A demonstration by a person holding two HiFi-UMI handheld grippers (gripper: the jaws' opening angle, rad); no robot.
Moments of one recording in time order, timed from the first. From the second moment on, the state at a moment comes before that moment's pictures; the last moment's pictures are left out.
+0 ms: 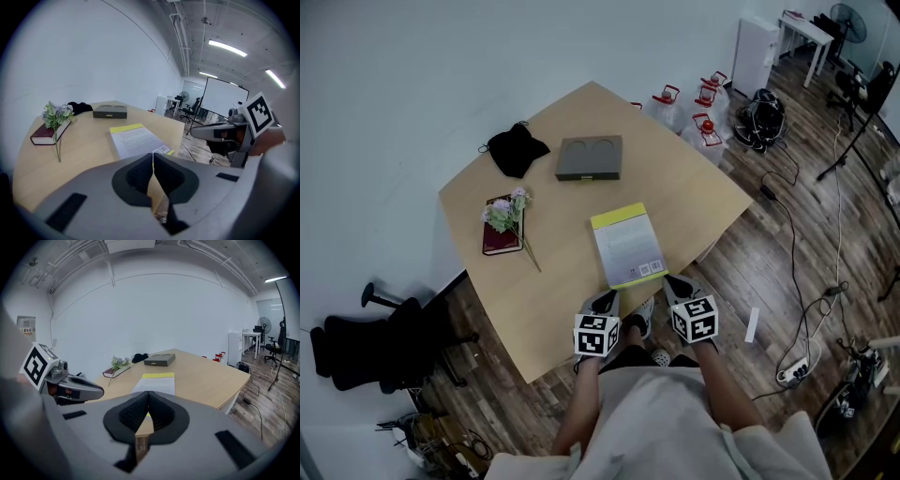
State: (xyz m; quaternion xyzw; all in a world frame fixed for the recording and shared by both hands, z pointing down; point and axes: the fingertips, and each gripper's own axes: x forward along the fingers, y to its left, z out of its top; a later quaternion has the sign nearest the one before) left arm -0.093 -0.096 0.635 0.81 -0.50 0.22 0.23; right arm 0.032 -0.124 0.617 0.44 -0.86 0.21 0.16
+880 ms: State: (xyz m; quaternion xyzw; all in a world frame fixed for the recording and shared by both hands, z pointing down) left arm -0.095 -0.095 0.630 0.81 -0.50 0.22 0.22; right arm 0.019 -0.118 0.615 0.43 -0.87 0.21 0.16
